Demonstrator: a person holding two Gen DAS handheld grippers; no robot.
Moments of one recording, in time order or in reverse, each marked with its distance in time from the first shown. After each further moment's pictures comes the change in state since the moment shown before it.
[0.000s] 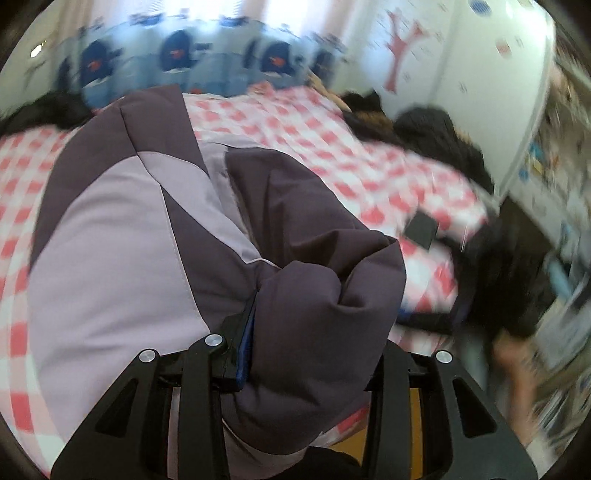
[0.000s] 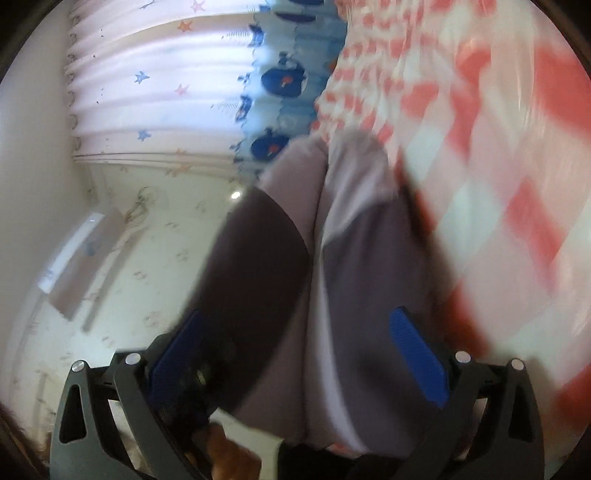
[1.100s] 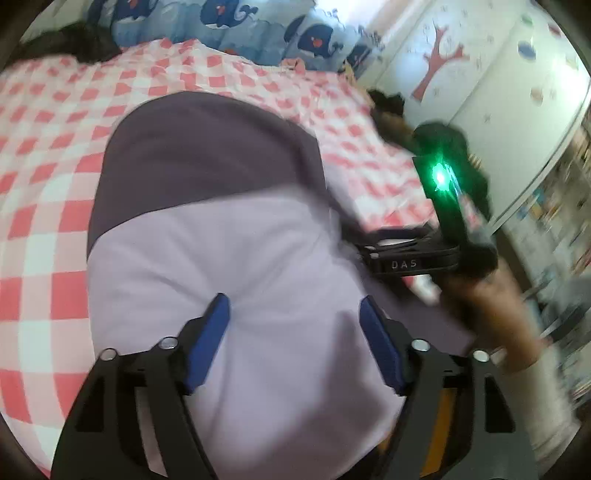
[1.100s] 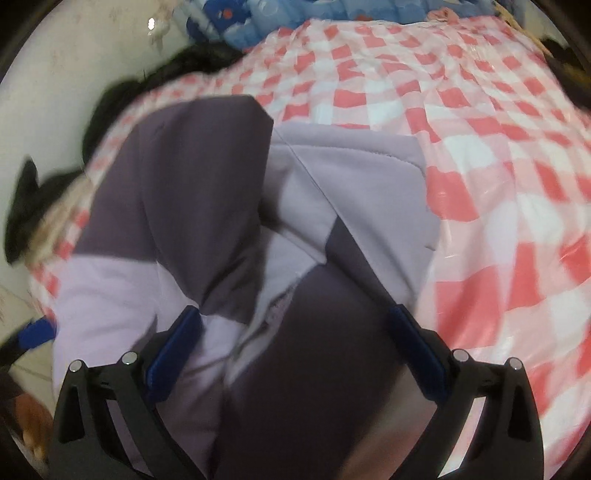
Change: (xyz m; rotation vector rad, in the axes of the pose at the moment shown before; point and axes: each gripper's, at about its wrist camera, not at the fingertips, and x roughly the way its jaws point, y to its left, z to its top) left arm -0.016 0.110 0.007 -0.214 0.087 -0.080; right arm 0.146 0.054 0.044 -0.714 0.454 -0.918
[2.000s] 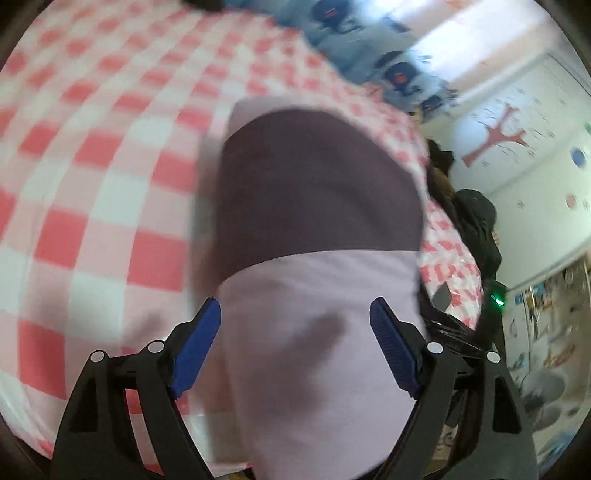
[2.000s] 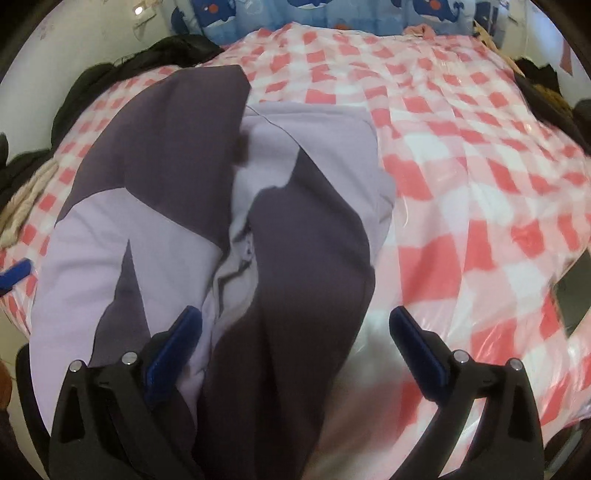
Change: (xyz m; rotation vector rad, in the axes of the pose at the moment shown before) left arm -0.032 0.129 0.001 -0.403 0.021 -0.035; right arm -0.013 0.017 -0.044 0.081 -0.087 -0.066
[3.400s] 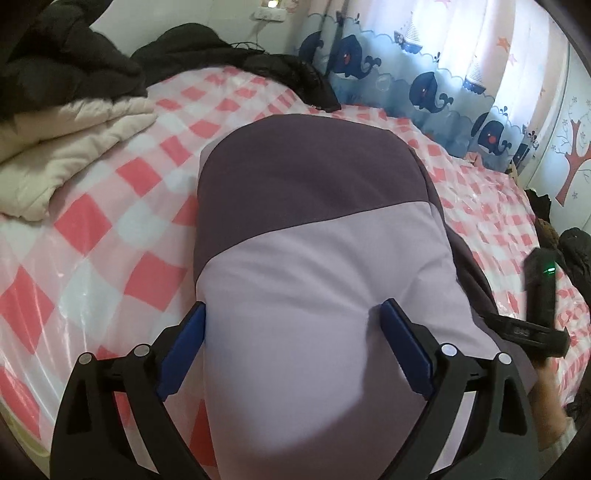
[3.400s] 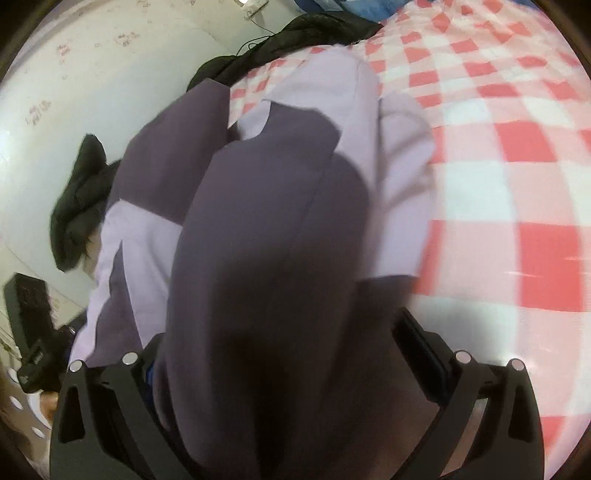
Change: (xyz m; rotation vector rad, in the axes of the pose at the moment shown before) left arm -0.145 0.143 0.034 0.078 -0.391 0.484; right arm 0.141 0.258 0.068 -0.071 0.023 0.563
